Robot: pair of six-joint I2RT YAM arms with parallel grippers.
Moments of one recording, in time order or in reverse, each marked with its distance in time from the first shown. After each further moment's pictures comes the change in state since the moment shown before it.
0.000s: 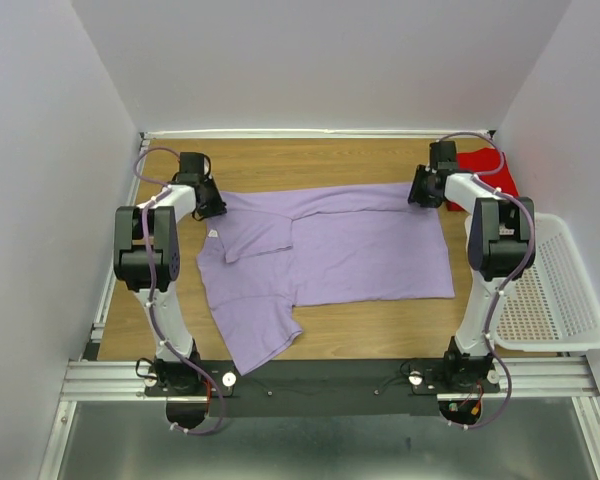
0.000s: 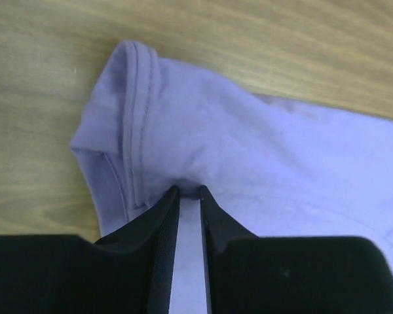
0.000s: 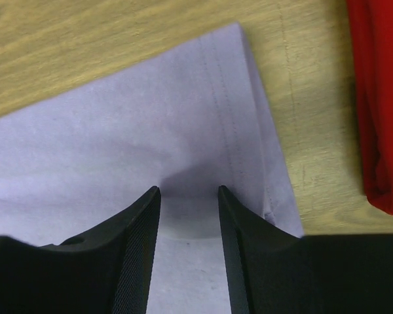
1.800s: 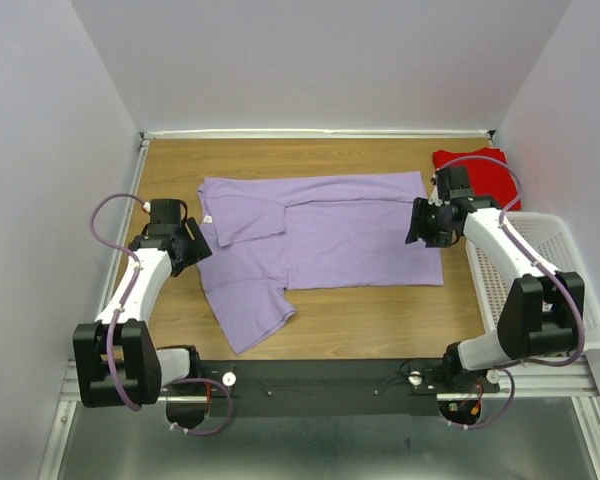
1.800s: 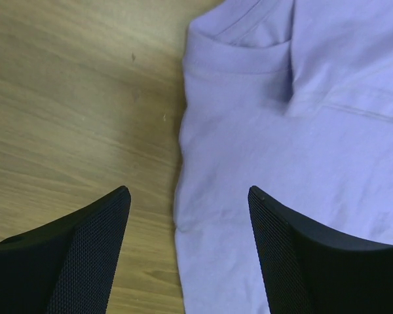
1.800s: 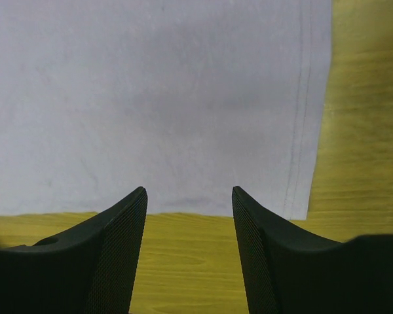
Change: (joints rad) left arm 0.051 -0.739 -0.497 -0.310 -0.175 -0.027; right arm 0.090 -0.598 -0.359 -0.379 -0.091 -0.003
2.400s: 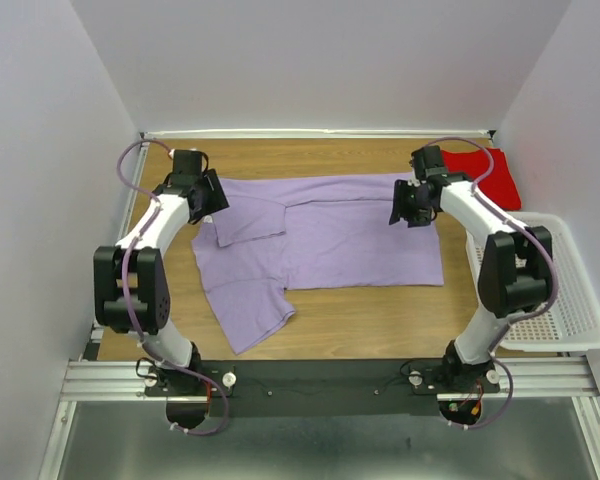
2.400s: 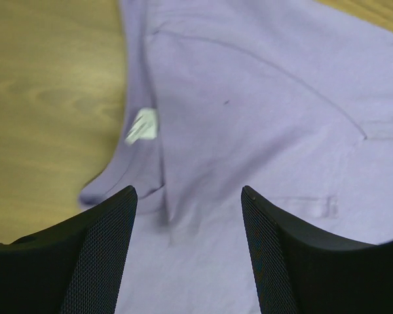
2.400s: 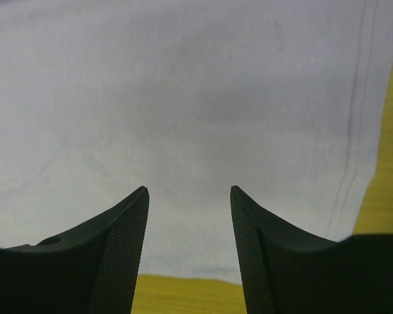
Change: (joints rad) left arm -0.092 0.390 0.372 0.151 0.031 0.024; right arm 0.070 0.267 0.203 0.052 0.020 0.017
